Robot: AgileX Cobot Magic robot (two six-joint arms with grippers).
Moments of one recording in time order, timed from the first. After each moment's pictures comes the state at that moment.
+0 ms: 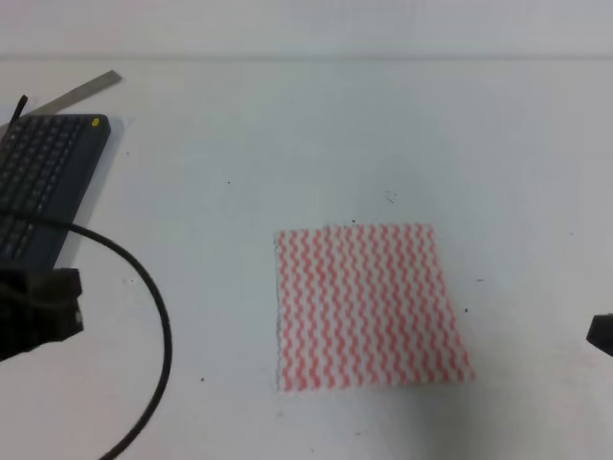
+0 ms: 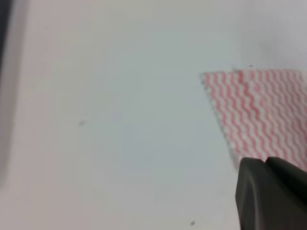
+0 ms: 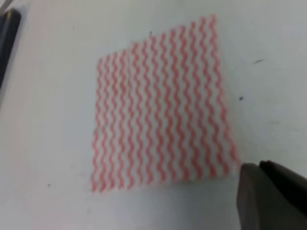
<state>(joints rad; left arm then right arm) -0.13 0.82 -0.57 -0.64 0.48 0.41 0.09 0.77 -0.48 0.81 0.59 -0.28</state>
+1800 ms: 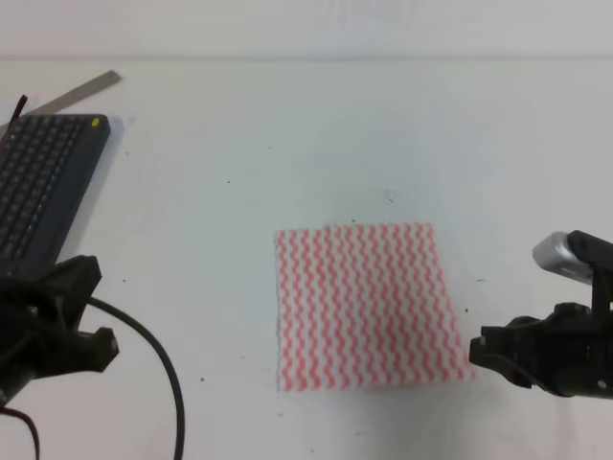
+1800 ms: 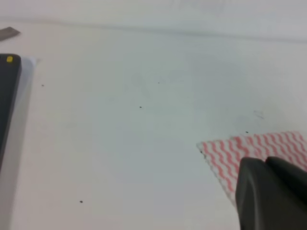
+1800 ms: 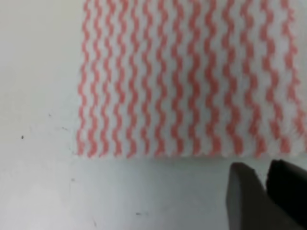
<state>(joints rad) -0.46 0.77 -0.35 -0.75 -0.11 0.53 0.36 1.26 -0.54 1.01 0.39 -0.45</state>
